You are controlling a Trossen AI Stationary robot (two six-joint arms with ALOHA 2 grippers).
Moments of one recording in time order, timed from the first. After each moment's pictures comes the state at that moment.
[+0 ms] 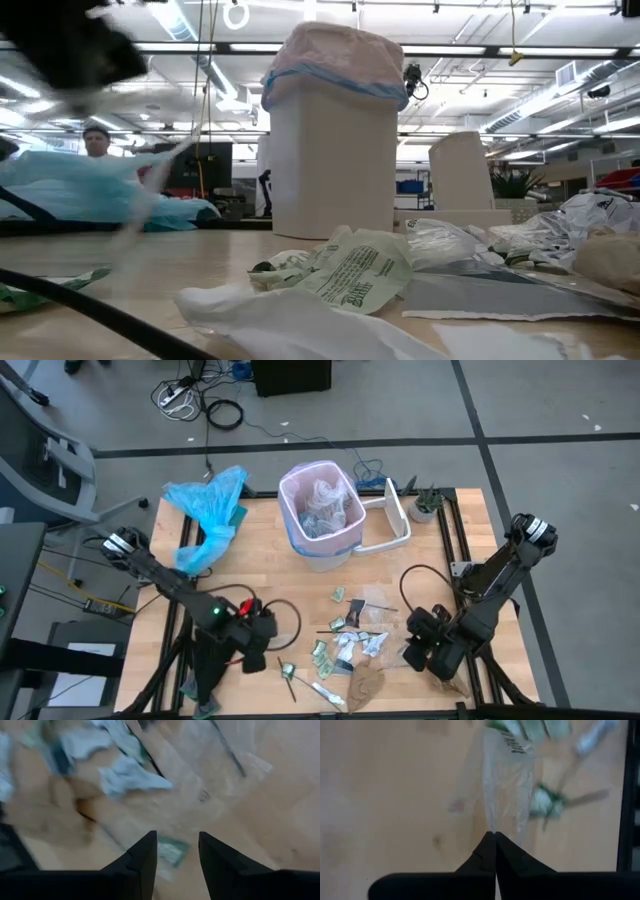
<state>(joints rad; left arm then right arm) -0.59 1.49 1.07 -0.73 -0.21 -0.73 0.90 1.42 0.97 -0.90 0.40 1.57</state>
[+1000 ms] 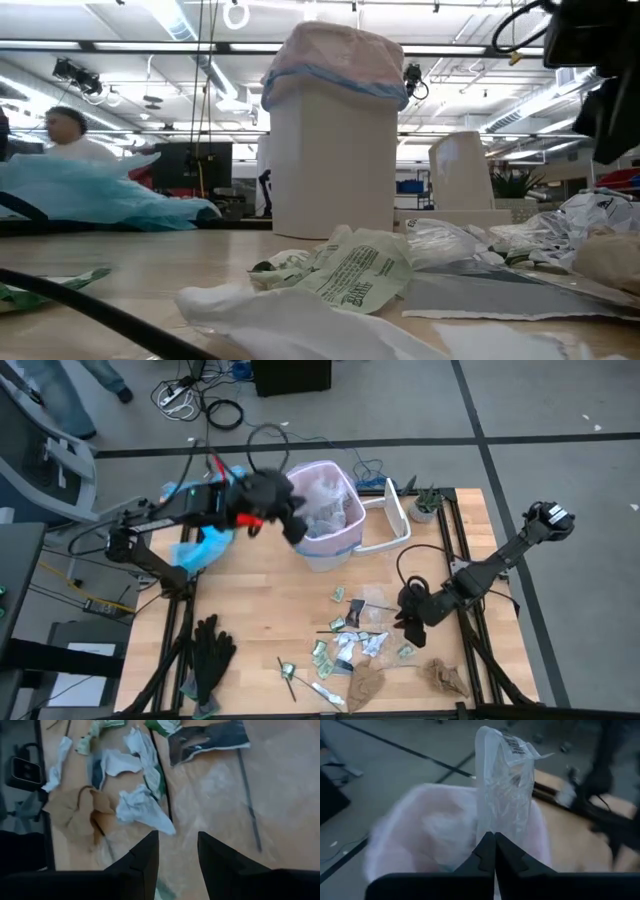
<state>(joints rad) 0.08 1.49 1.82 -0.85 -0.46 -0.29 0.58 1.06 0.57 -0.38 0.19 0.93</state>
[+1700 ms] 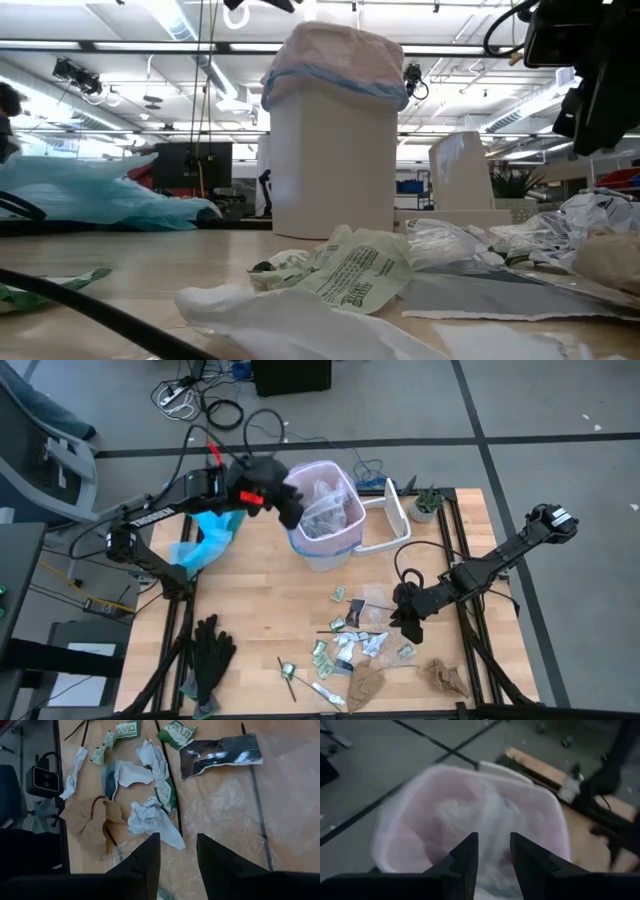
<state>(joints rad) 0.18 1.49 1.82 -0.93 -0.31 -0.36 0.49 1.06 0.57 -0.33 0.10 0.86</state>
